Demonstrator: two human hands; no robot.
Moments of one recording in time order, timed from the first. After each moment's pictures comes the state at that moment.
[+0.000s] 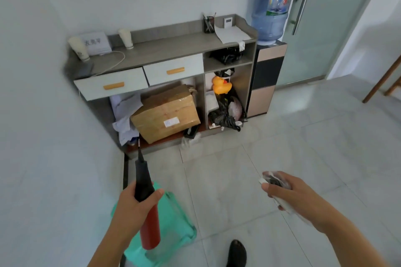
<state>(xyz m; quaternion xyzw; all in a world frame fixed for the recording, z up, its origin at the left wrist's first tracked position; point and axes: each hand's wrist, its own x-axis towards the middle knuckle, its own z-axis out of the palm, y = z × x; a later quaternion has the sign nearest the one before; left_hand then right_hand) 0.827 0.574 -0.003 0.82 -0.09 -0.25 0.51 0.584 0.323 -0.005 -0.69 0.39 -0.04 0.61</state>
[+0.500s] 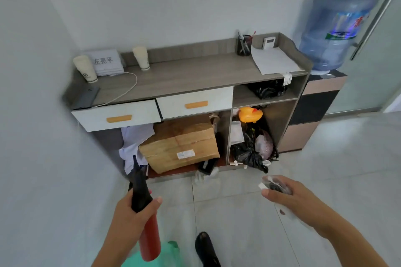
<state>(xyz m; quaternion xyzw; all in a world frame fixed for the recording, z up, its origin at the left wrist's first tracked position) 1.076 0.375 -0.008 0.81 -0.02 -0.21 0.54 0.883 0.084 -0.009 -0.73 0.33 0.01 0.60</state>
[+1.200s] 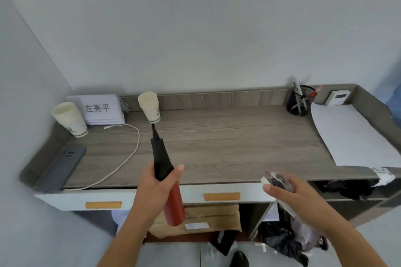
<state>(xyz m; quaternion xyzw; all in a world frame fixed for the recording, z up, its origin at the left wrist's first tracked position) 1.454 0.110 0.027 0.80 -0.06 -0.13 0.59 1.289 -0.142 0.020 -0.77 0.27 0.01 0.58</state>
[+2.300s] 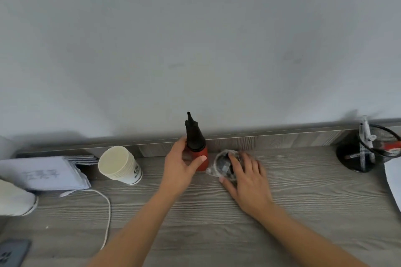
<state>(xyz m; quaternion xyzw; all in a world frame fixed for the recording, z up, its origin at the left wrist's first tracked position) 1.753 -0.095 -0.042 0.84 -0.22 -0.10 0.49 1.628 -0.247 -0.108 -0.97 0.20 -0.07 0.11</state>
